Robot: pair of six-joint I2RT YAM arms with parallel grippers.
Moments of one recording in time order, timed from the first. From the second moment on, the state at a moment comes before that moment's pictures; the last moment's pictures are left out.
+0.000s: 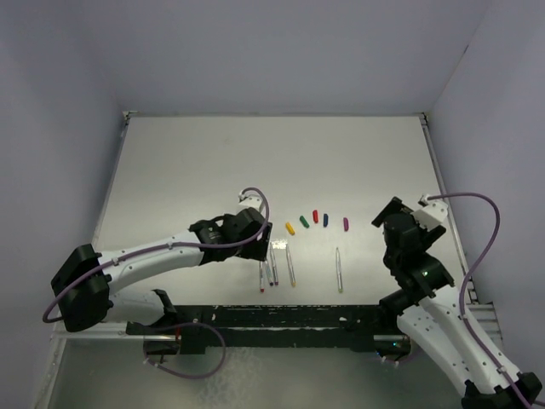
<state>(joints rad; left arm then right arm) -0.99 1.29 0.84 -0.53 -0.31 -0.66 0.44 0.54 0.53 -0.53 0.90 0.61</state>
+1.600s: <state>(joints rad) -1.04 1.48 0.82 -0.54 -0.16 -0.76 0.44 0.58 0.53 -0.60 0.82 0.69</state>
